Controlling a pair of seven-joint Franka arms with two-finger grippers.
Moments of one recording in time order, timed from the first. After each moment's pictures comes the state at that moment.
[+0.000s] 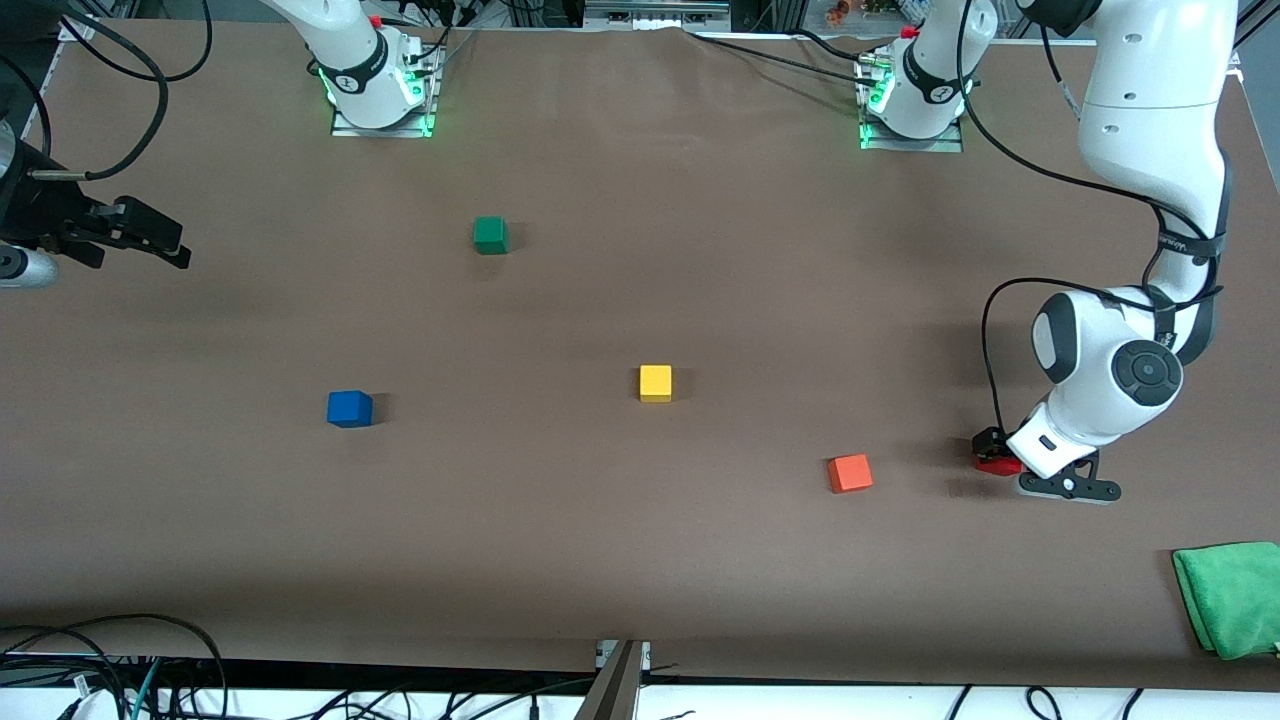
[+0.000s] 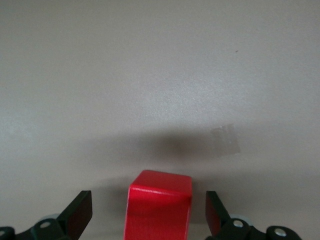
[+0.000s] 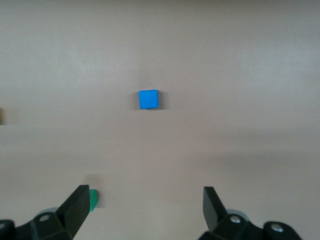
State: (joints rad) left arm -0.06 0.68 0.14 -1.72 0.00 2.52 0.17; right arm 0.21 0.06 -0.21 -1.54 0.04 1.58 0.01
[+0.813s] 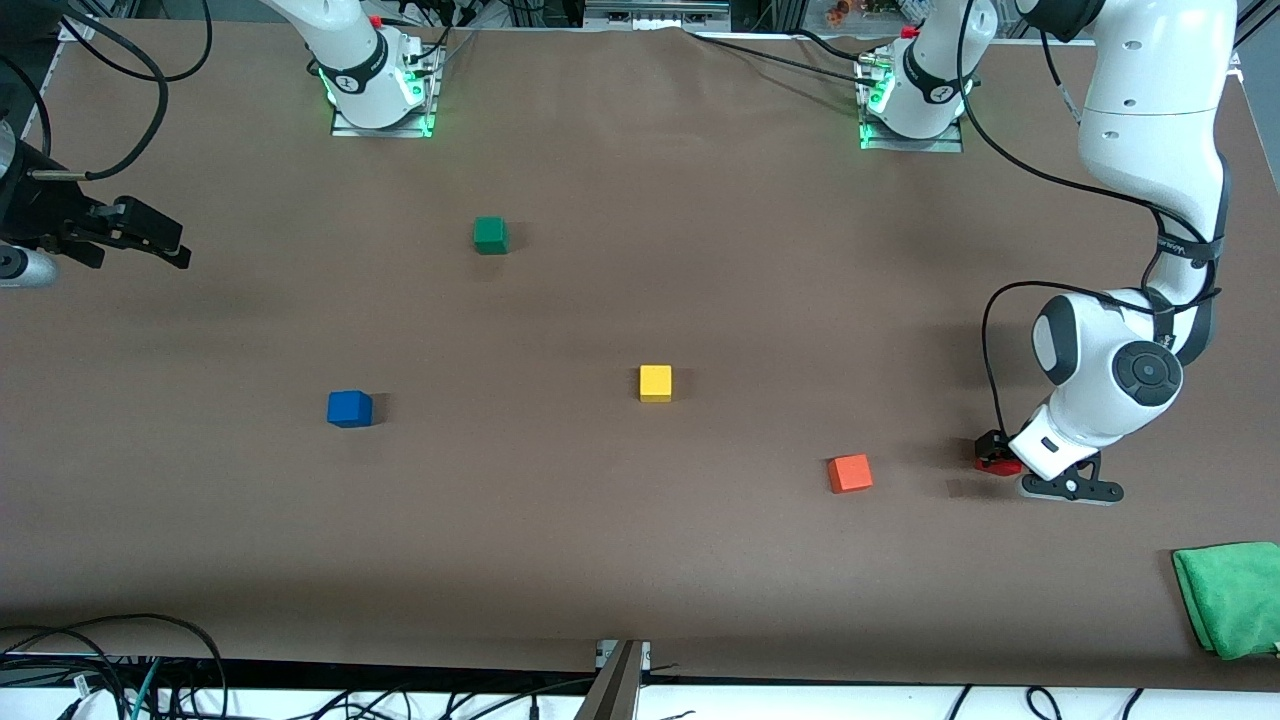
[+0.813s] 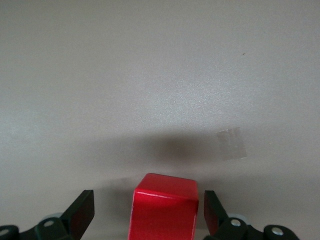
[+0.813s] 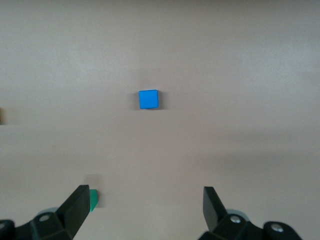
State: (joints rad) left arm -0.06 0.68 0.14 -1.72 -0.01 2.53 0.16; right arm 0.21 0.06 -0.21 -1.54 0.04 1.58 0.01
